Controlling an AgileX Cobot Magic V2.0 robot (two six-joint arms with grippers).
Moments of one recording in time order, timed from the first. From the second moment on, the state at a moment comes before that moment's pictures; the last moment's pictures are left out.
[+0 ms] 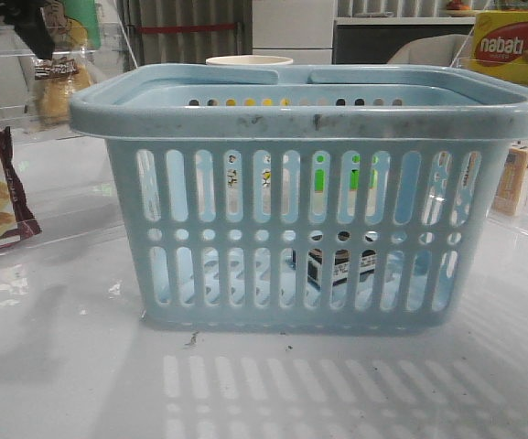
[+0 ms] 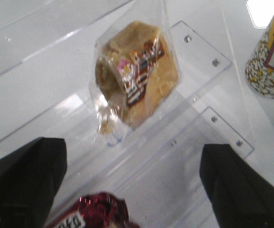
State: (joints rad) left arm -0.11 1.75 -1.47 -0.05 0.48 0.06; right arm 0.47 0.76 -0.80 0.01 0.71 -0.02
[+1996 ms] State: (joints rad) left arm -0.66 1.63 -1.64 -0.10 0.80 0.29; right arm 0.47 0.76 -0.80 0.01 0.71 -0.02
